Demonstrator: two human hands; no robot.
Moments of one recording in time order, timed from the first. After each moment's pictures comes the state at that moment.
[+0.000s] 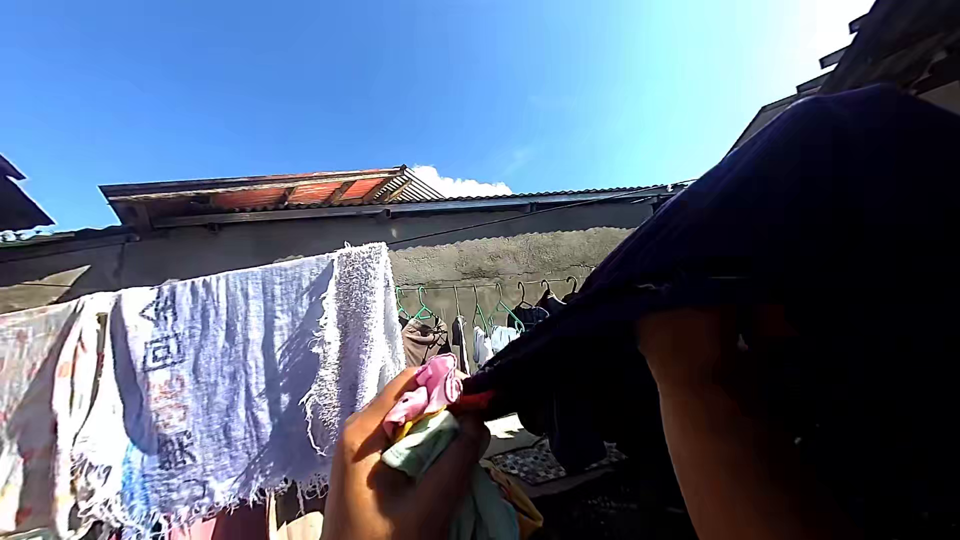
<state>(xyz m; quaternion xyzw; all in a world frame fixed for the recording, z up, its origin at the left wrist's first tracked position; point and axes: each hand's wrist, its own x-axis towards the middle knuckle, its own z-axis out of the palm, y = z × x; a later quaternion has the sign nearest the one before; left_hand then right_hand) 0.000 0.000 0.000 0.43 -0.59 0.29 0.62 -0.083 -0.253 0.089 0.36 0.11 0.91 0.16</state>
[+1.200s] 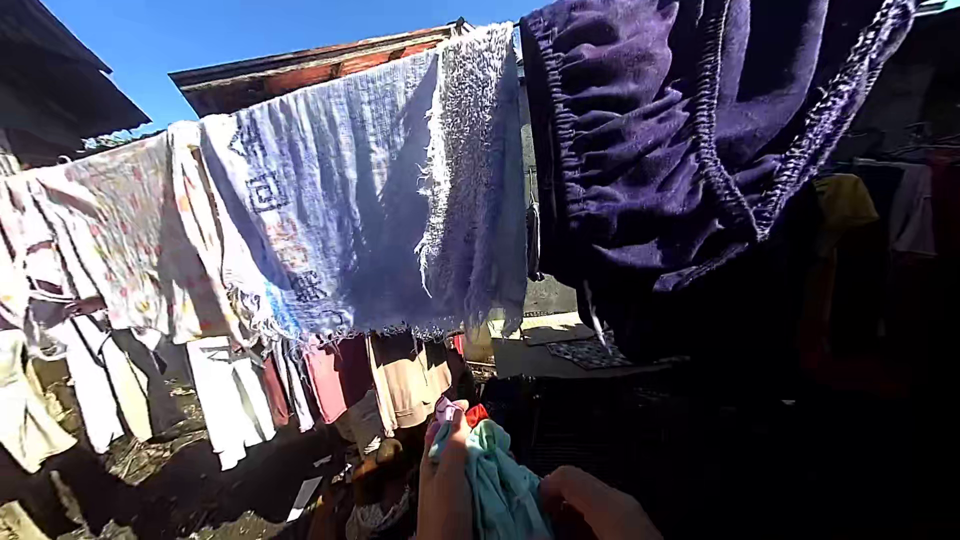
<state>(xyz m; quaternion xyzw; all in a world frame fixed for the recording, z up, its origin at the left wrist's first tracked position) 0.045 0.017 -0.178 0.48 -0.12 -0.04 0.87 -0.074 -0.112 -0.180 0.88 0.08 0.25 -0.39</state>
